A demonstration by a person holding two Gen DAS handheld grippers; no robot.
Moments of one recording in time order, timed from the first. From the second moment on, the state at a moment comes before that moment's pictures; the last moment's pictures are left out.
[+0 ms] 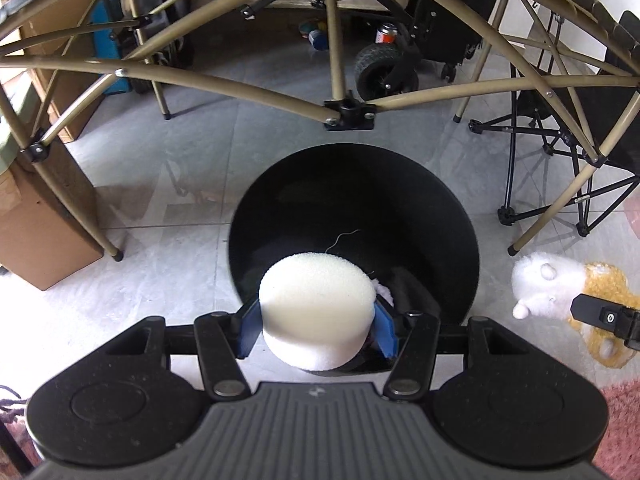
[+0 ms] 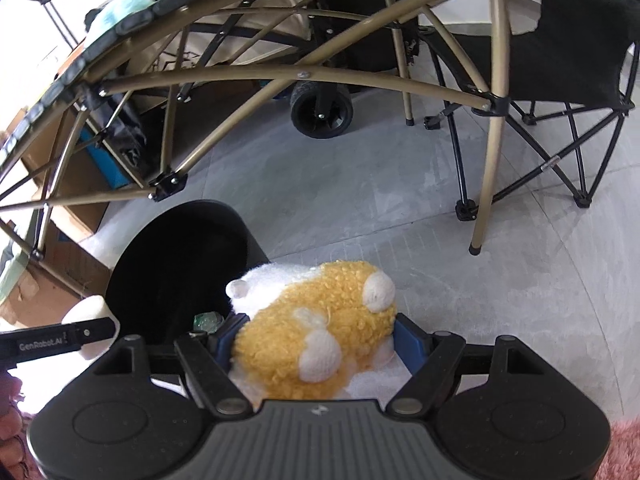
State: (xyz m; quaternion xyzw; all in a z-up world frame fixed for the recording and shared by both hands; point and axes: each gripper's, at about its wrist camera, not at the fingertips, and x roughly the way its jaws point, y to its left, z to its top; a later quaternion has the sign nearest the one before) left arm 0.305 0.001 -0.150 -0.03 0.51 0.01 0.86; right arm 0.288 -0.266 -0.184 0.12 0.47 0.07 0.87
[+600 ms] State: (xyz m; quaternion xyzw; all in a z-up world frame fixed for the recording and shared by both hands) left arm 0.363 -0.040 -0.179 -0.03 0.56 0.02 0.83; right arm 0.298 -0.286 -0.189 0.16 0.47 0.05 0.87
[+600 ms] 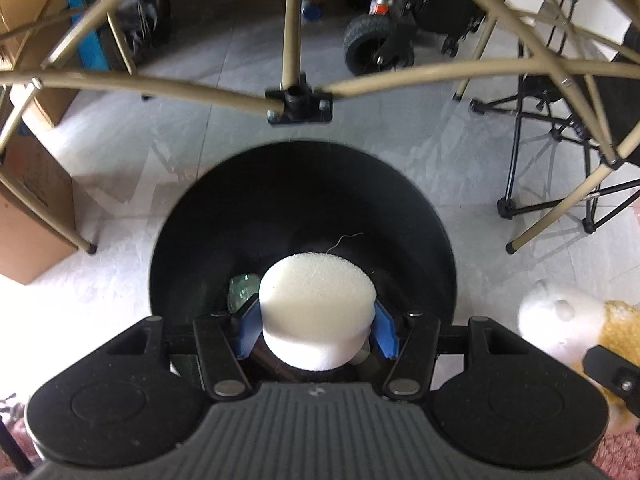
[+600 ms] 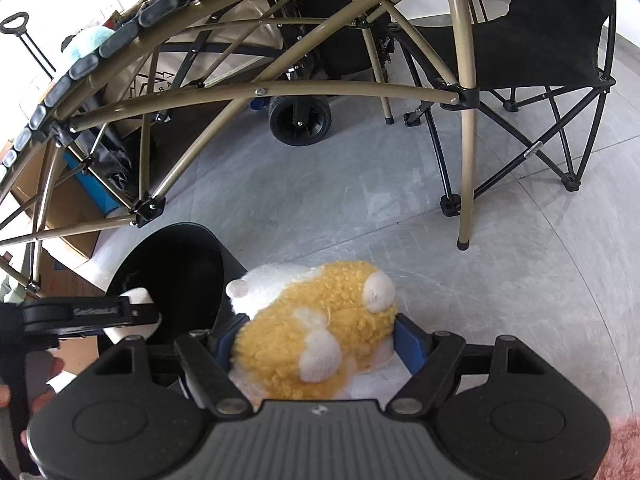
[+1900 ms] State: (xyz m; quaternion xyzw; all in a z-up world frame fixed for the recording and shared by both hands) left arm 0.367 -0.048 -0.189 -0.04 0.58 0.03 0.81; right arm 0.296 -0.287 -0.191 0.16 0.47 0.04 0.87
